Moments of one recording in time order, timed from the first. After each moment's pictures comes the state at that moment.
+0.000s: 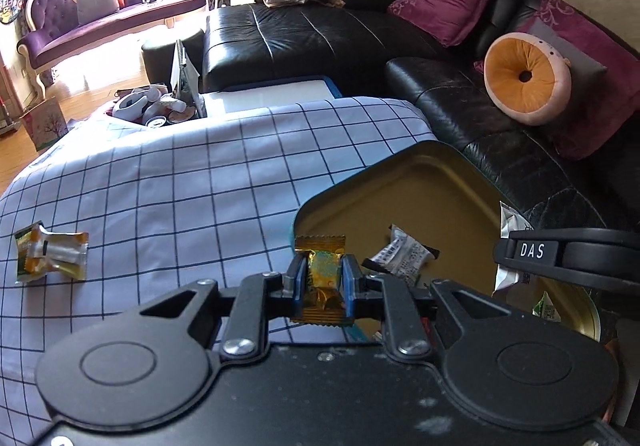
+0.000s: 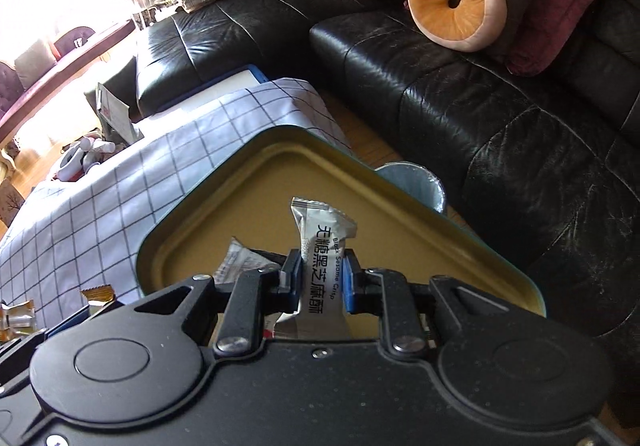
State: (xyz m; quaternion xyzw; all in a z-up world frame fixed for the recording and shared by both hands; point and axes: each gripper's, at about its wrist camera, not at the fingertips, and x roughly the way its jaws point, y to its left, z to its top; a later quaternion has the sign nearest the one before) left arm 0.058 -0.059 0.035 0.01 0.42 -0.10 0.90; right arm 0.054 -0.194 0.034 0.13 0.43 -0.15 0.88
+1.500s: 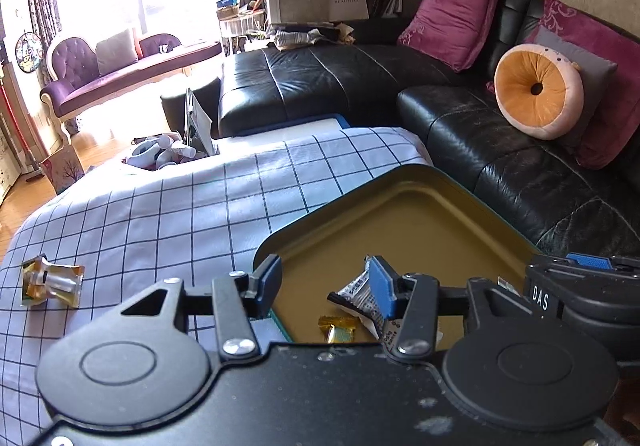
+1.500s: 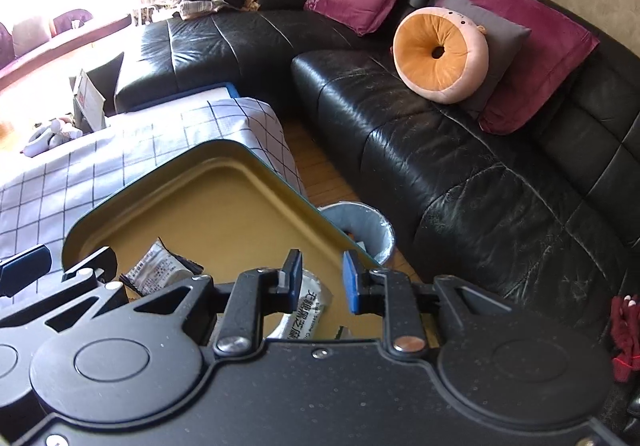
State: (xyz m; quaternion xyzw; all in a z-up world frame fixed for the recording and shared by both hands) left arm 0.048 -0.110 0.025 0.05 0.34 -0.05 0.94; right arm 0.041 -0.208 0.032 0.04 0.38 -0.17 0.91
